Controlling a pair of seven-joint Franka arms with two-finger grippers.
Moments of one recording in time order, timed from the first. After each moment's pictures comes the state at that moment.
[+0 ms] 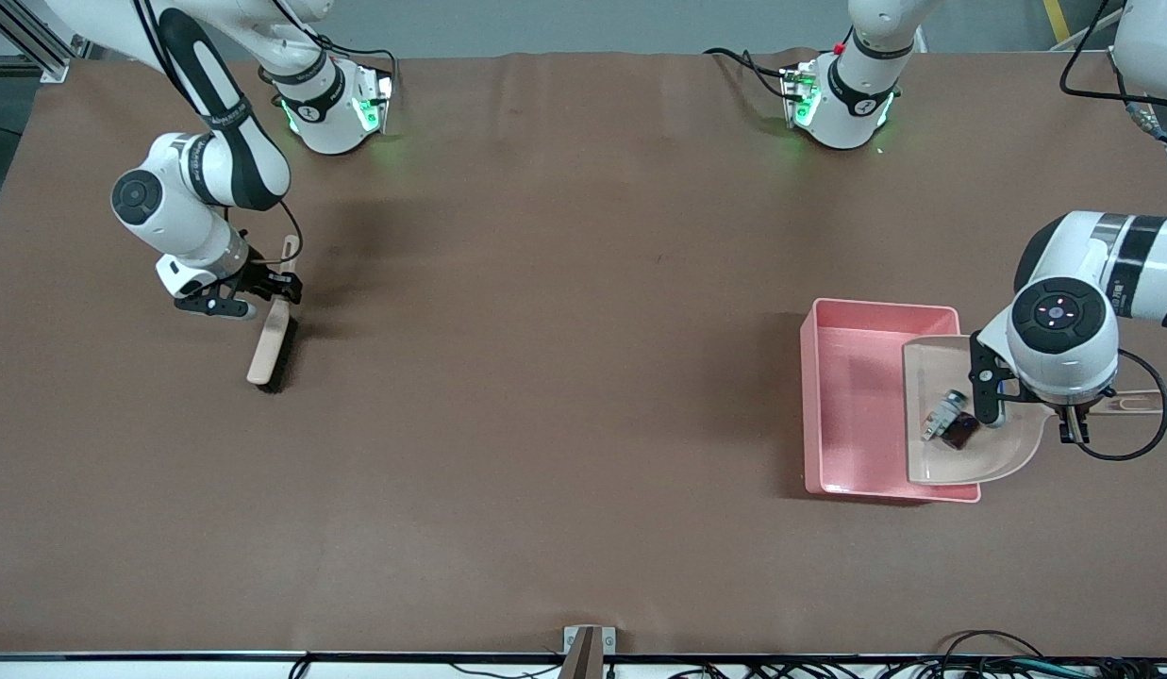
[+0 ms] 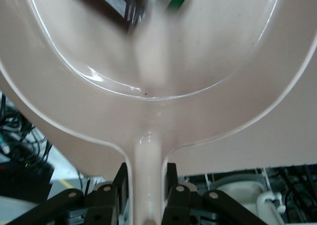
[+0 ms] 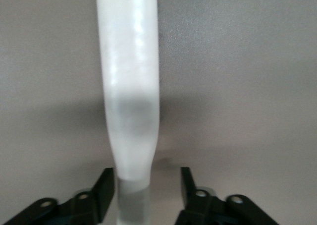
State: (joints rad) left arm 0.69 0.55 -0.91 -1.68 1.16 1.78 1.15; right arm -0.06 0.09 -0.02 -2.65 0.05 2.70 0.01
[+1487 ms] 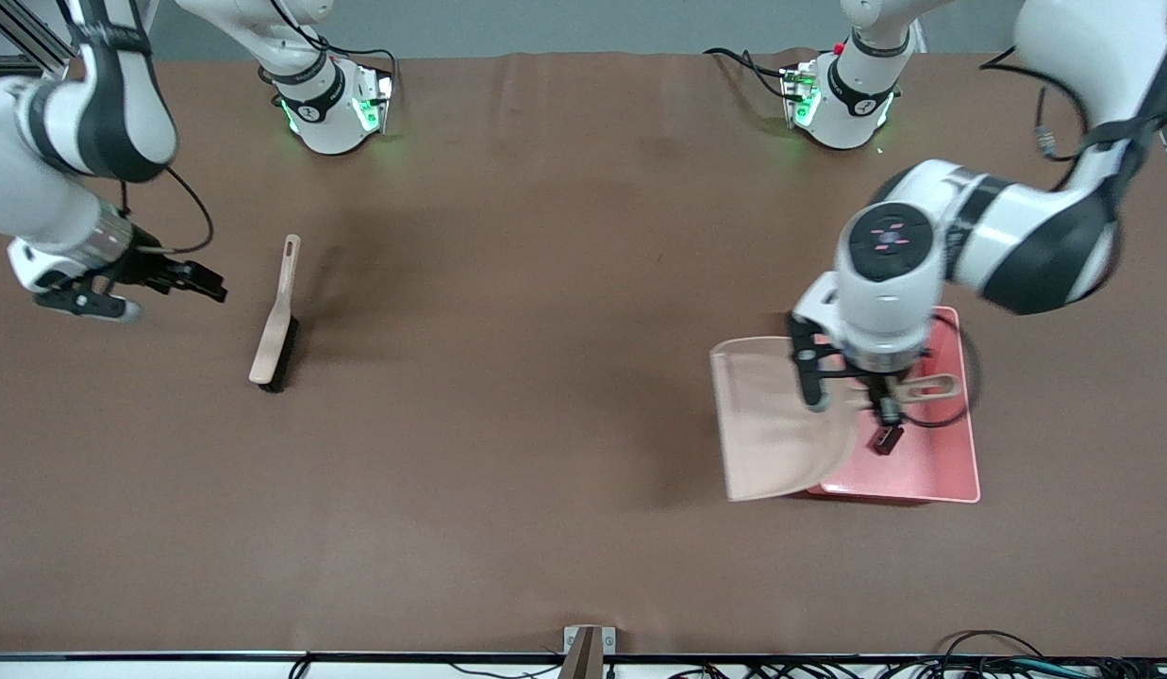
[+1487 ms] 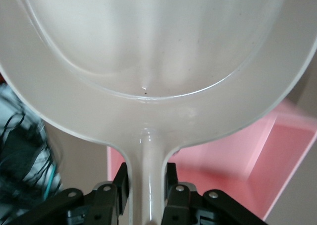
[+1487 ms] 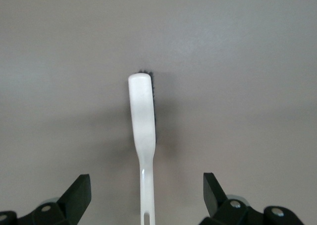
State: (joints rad) left arm 0.34 0.64 -1.02 -1.53 0.89 1.74 0.67; right arm -0.12 -0.15 -0.02 -2.24 0.05 2.05 0.01
